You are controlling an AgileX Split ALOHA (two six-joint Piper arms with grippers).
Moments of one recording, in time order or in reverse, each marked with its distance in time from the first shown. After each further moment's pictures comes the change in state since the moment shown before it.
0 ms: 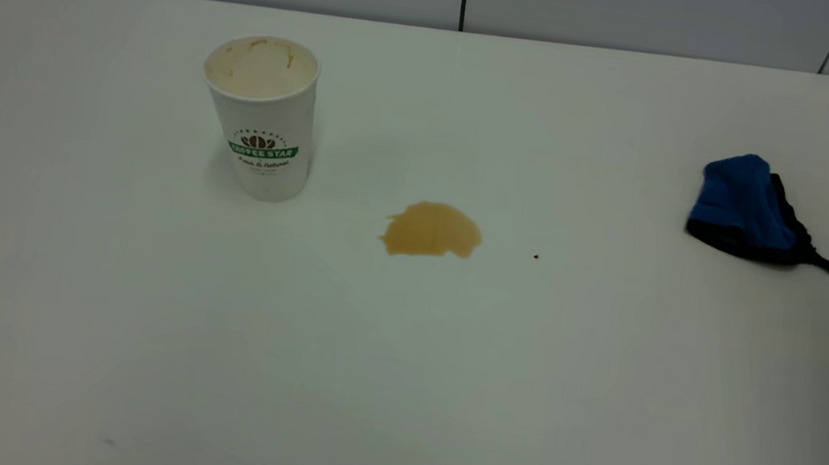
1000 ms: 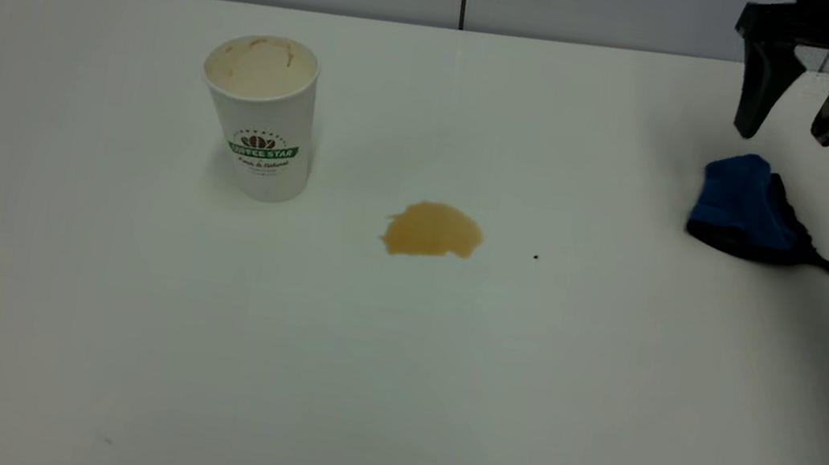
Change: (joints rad) left arm 0.000 0.000 0.000 0.000 0.000 0.002; right arm 0.000 1.443 -1.141 0.056 0.312 -0.077
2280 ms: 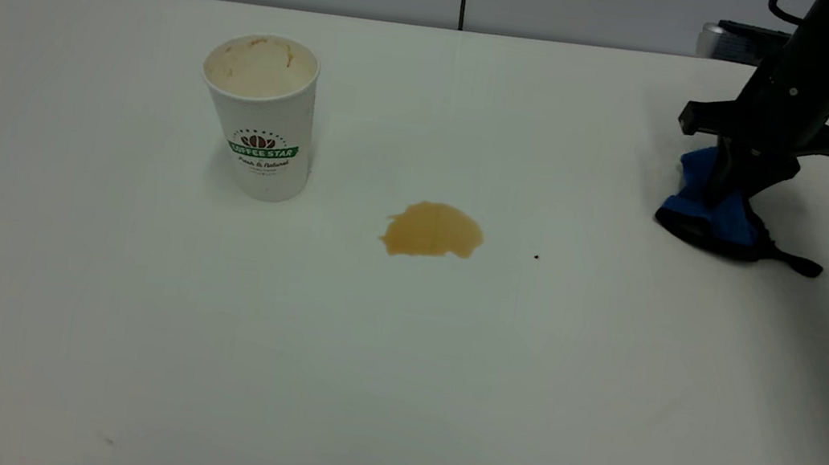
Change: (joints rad) left arm 0.000 0.000 0.000 0.000 0.000 0.001; right arm -0.002 0.198 -0.026 0.088 -0.280 0.023
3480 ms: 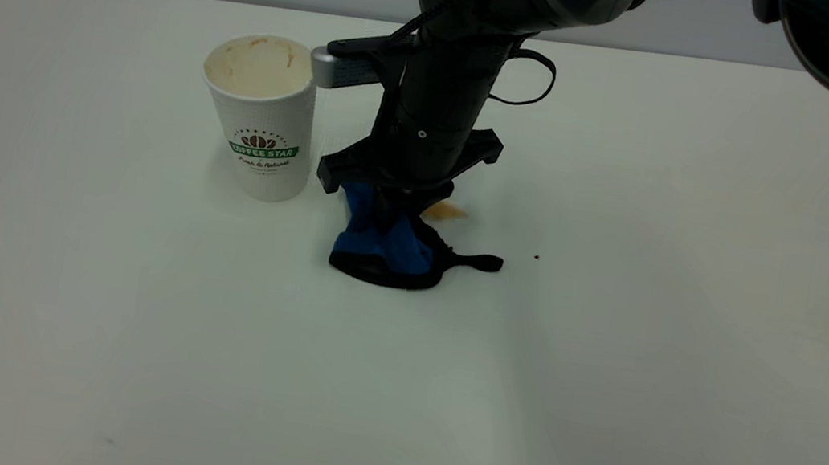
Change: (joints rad) left arm 0.000 0.000 0.000 0.000 0.000 0.000; right arm 0.556 0.010 -0.007 -0.048 -0.215 0.097
